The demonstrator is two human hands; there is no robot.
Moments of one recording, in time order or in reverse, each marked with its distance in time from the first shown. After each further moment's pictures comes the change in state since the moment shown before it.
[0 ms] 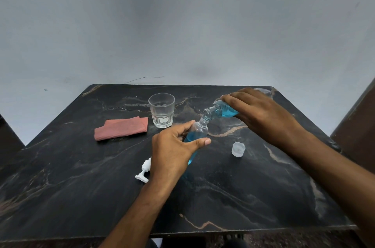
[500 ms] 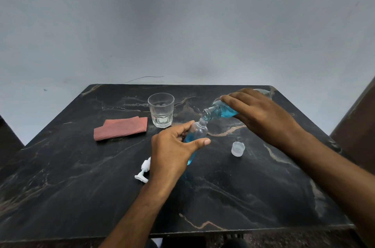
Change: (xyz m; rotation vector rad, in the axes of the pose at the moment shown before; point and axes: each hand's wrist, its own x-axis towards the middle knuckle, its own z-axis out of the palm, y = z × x) left_hand -0.001 0.002 -0.001 0.012 -0.007 0.003; right_hand -0.001 -0.001 0.002 0.013 -0.005 0.009
